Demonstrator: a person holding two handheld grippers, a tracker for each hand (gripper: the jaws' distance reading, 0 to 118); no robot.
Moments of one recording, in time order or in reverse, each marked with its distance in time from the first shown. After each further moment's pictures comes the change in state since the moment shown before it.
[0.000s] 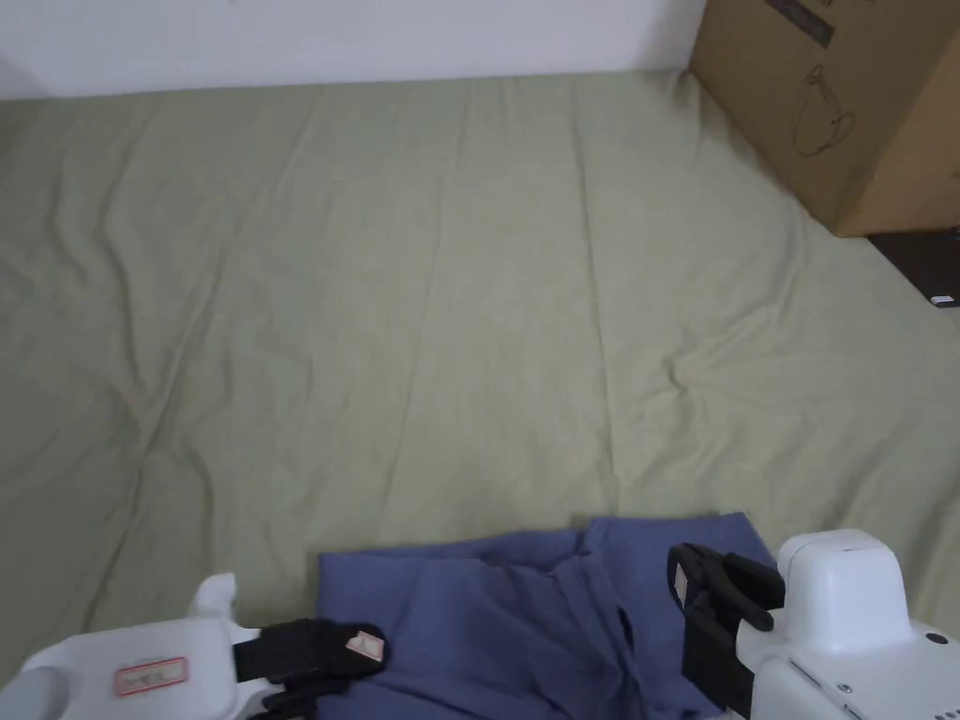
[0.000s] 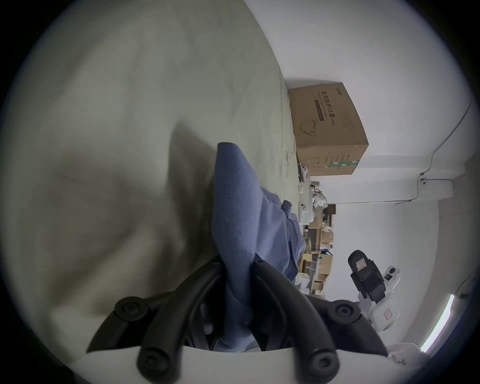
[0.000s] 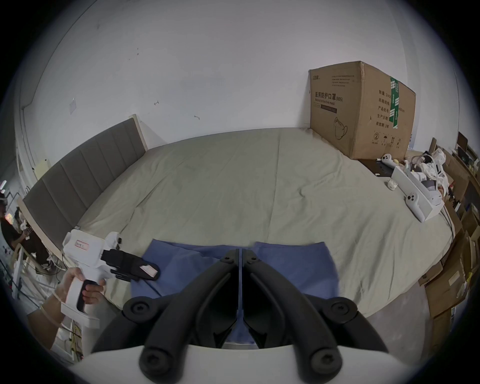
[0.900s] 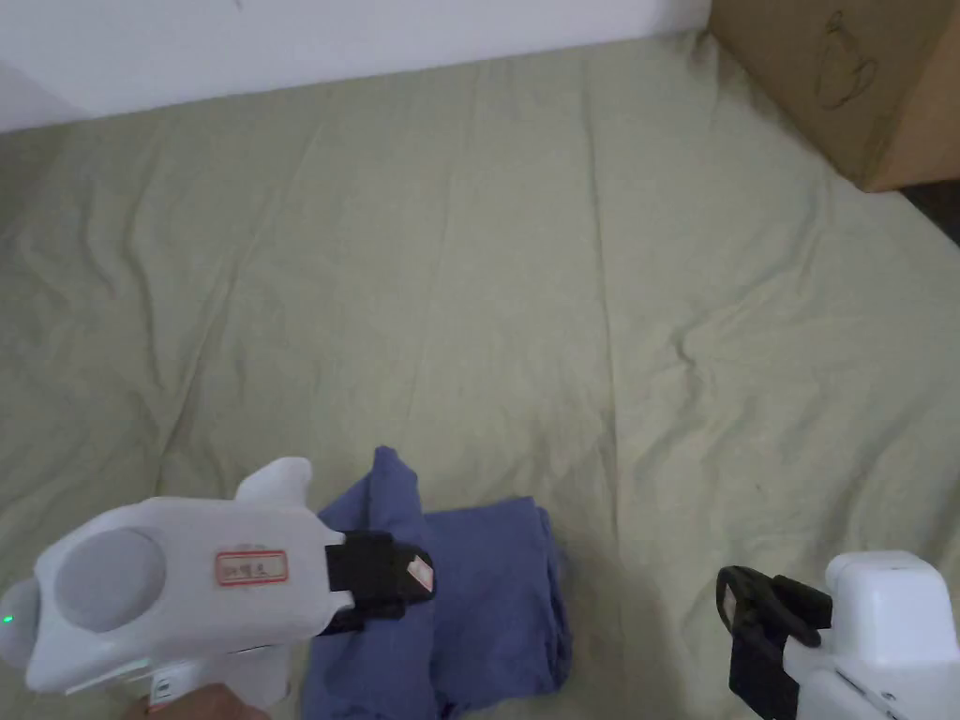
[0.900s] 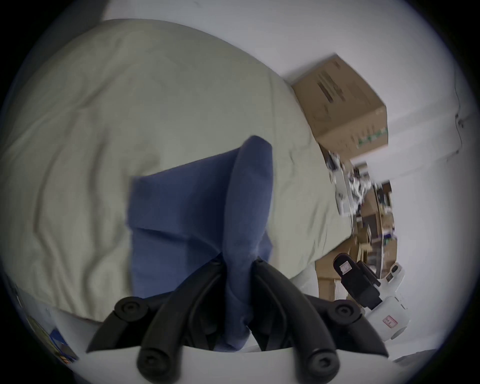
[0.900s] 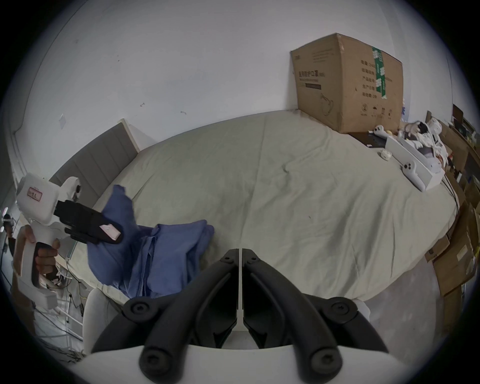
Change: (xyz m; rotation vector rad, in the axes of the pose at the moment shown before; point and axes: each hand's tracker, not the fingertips) left arm 0.179 -0.015 -0.047 -0.024 0.370 -0.267; right arm 0.060 -0.031 0.002 -0.061 -0.010 -0.117
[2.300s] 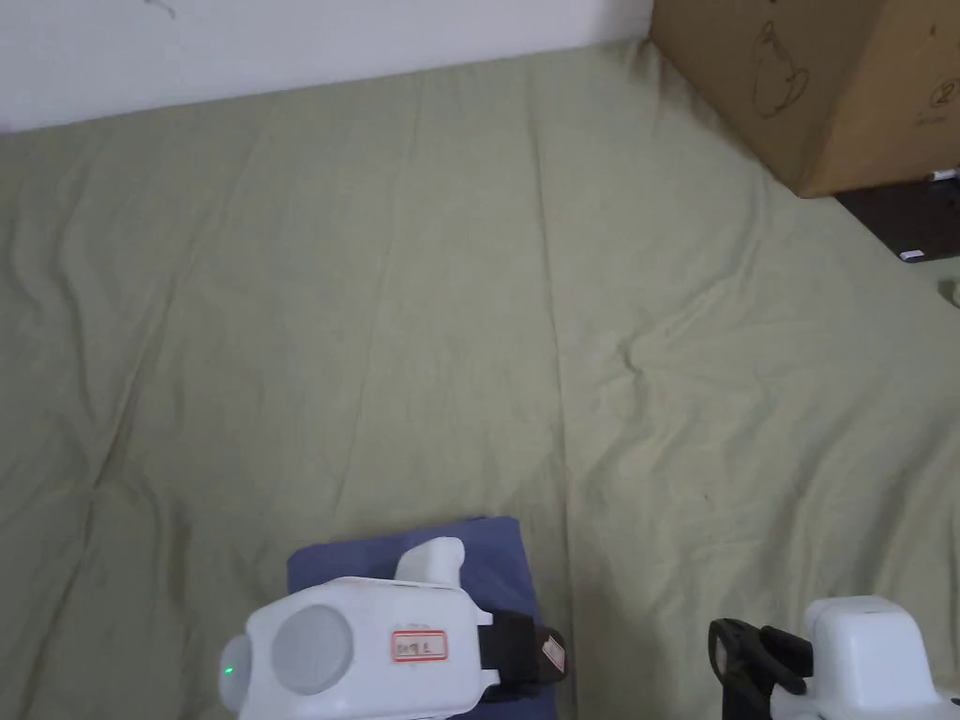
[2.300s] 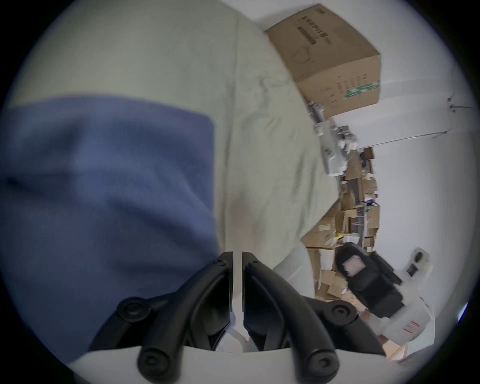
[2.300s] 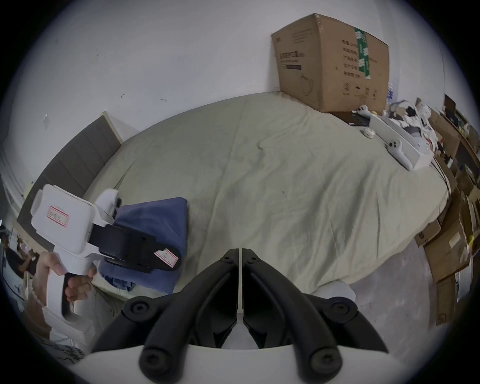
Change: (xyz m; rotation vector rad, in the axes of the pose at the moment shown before) left arm 0.023 -0.032 -0.094 -0.114 -0.204 -0.056; right arm 0.015 -0.009 0.000 -0.084 -0.041 -0.009
